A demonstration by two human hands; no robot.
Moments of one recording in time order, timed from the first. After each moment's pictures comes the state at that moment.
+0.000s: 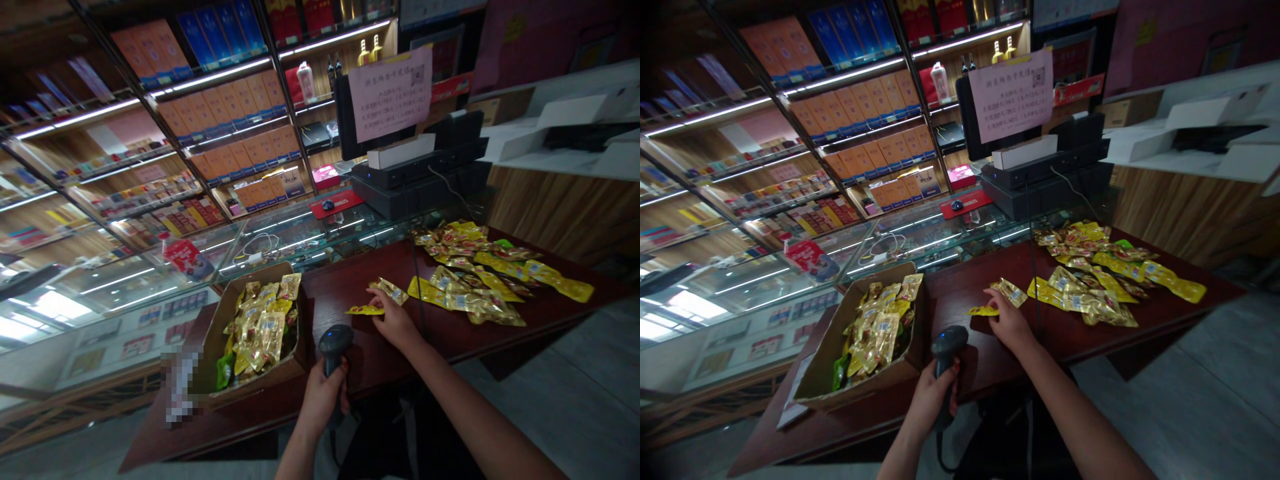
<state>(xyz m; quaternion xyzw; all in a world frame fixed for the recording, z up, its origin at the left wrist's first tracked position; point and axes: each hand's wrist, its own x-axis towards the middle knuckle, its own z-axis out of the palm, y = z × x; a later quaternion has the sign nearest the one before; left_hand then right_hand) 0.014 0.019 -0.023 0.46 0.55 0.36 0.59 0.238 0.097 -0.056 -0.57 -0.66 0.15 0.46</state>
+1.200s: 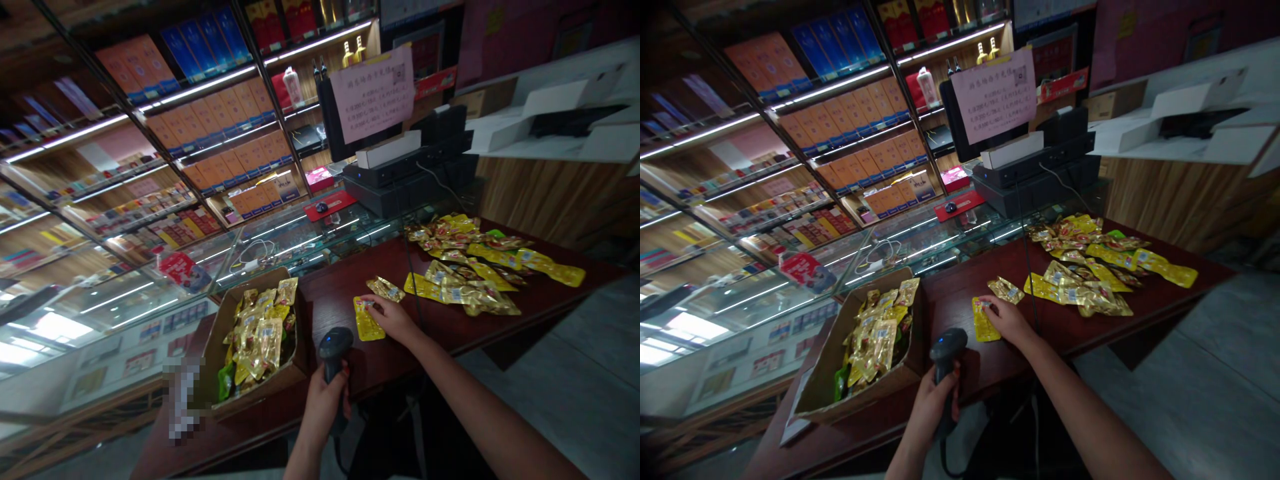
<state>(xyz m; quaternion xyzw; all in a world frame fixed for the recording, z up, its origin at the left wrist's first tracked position) 0.015 0.014 -0.020 0.46 0.55 0.35 0.60 0.241 0.106 -0.069 -0.53 -0.58 0.35 0.51</state>
